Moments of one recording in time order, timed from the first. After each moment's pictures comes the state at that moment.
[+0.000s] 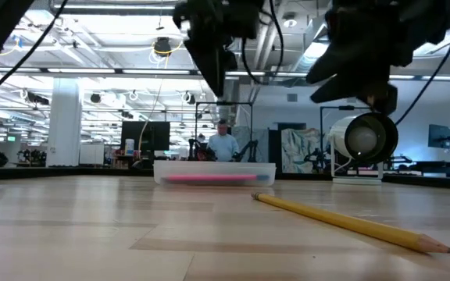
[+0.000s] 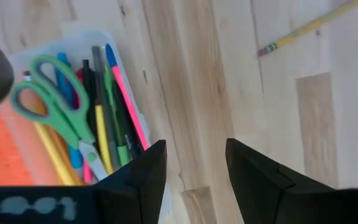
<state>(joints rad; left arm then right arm) 0.10 2.02 1.93 -1.26 0.12 0.29 0.45 1.40 0.69 0.03 0.38 0.93</state>
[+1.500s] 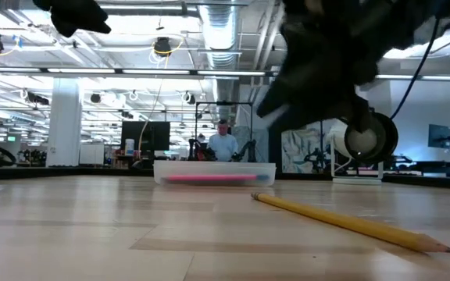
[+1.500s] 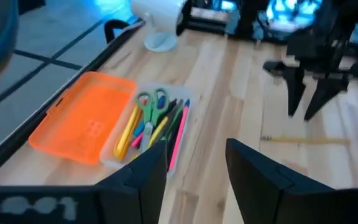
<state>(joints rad) -0.32 0.66 0.78 -0.64 -0.54 -0.35 0.48 1.76 0.95 0.00 0.39 1.01</state>
